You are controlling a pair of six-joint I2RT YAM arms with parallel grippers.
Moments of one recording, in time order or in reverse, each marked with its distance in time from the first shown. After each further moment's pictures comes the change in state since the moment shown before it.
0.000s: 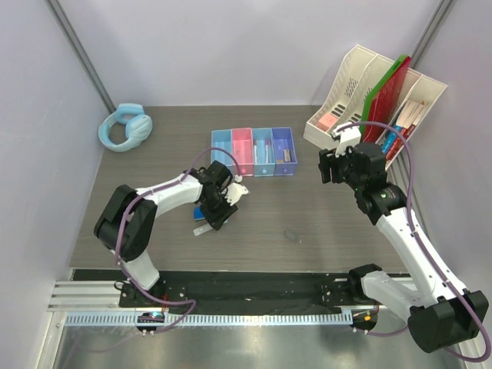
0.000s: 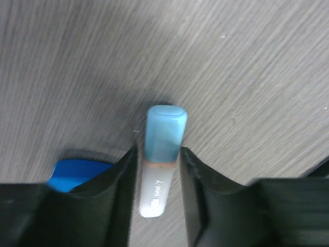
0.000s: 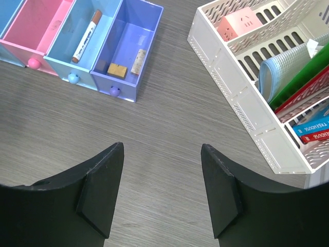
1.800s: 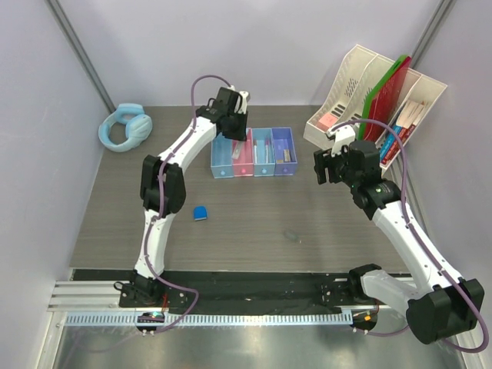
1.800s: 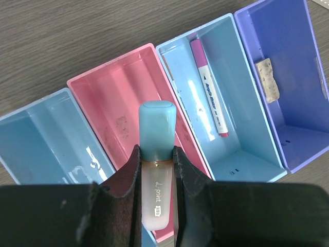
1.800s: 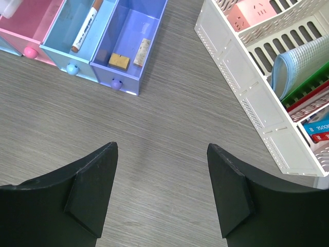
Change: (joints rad) left arm 0.152 0.584 1.115 0.019 -0.096 -0.547; right arm 0.000 0.060 0.003 -0.002 -0.020 -0.006
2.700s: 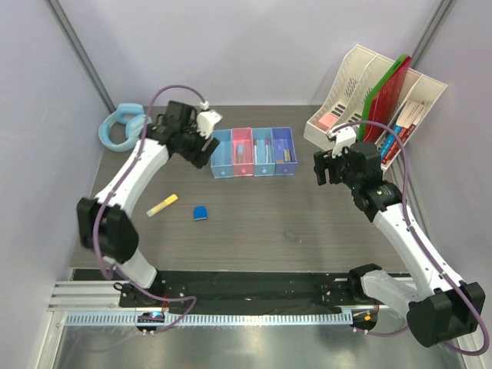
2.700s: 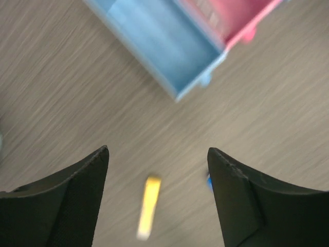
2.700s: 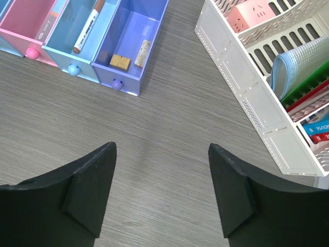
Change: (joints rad) left arm 0.091 -0.549 -0.526 -0.098 0.010 0.510; right arm 0.000 -0.021 -0.017 0.013 -0.002 0.000
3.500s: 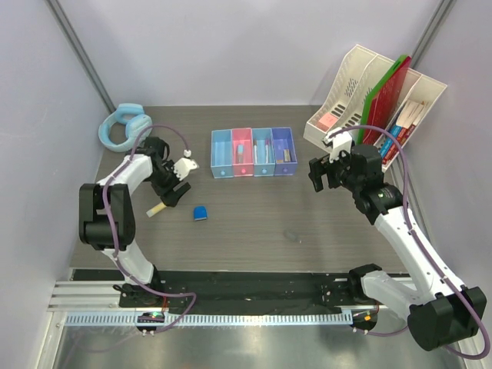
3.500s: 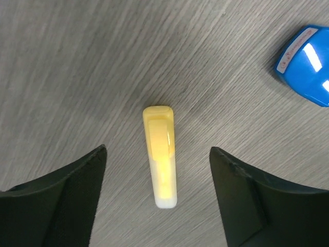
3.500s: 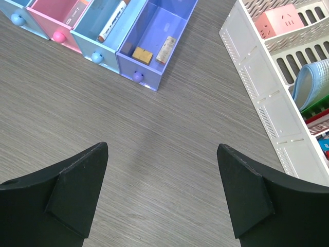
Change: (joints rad) left arm 0.321 -0.030 -0.454 -0.023 0.100 0.569; right arm 0.000 -0.026 -0.011 -0.027 -0.106 -0.057
